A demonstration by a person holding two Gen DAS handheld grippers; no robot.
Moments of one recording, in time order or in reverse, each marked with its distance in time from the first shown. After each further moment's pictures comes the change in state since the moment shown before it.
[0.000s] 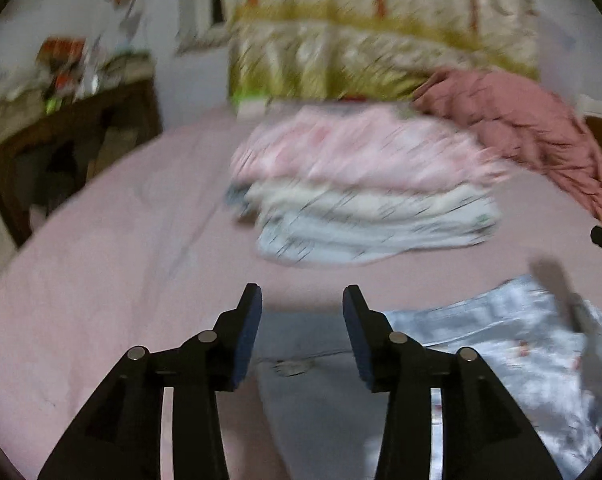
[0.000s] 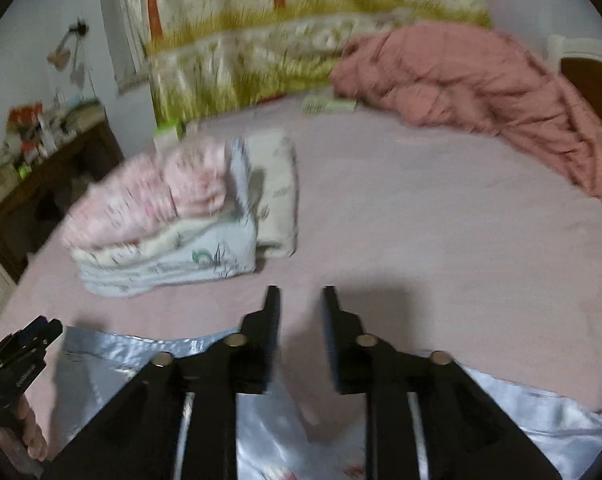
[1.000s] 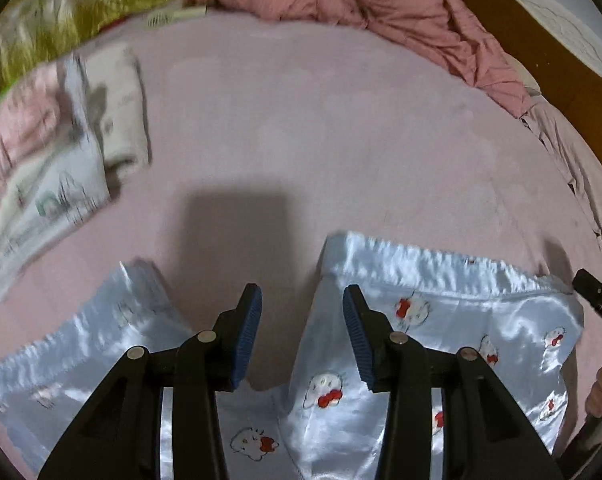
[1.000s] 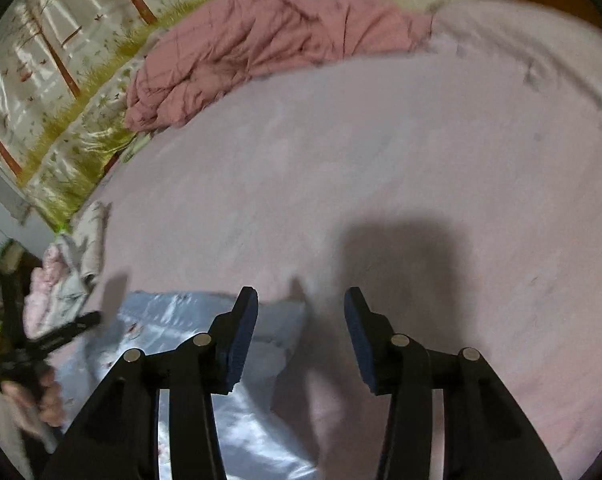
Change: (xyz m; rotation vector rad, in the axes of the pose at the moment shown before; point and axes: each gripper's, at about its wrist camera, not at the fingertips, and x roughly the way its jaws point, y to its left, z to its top) left arm 0.058 -0.287 0.017 0.314 0.475 -0.460; right arm -0.130 -0.315 -0.117 0.575 0.117 -0.156
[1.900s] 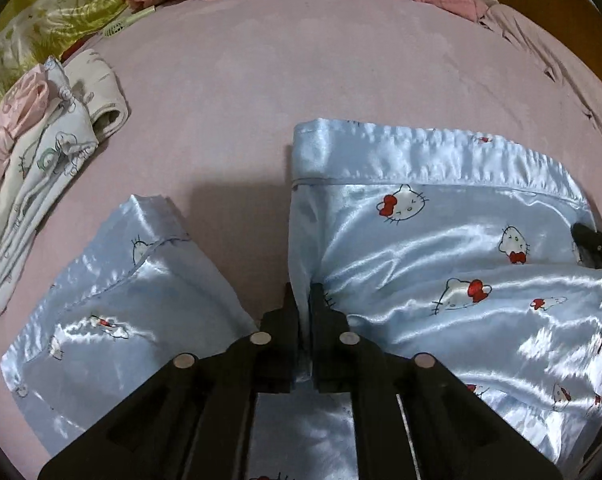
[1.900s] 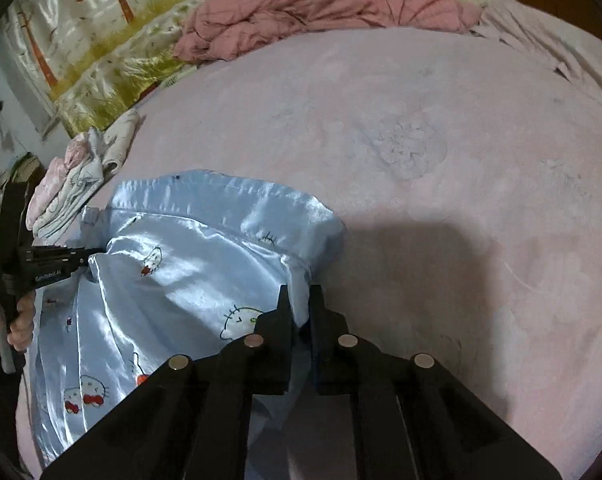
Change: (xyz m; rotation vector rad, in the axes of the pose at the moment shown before) left arm -0.018 -0.011 -0.079 0.263 0.103 0.072; right arm -0.010 0.013 -0.112 -0.231 0.056 0.007
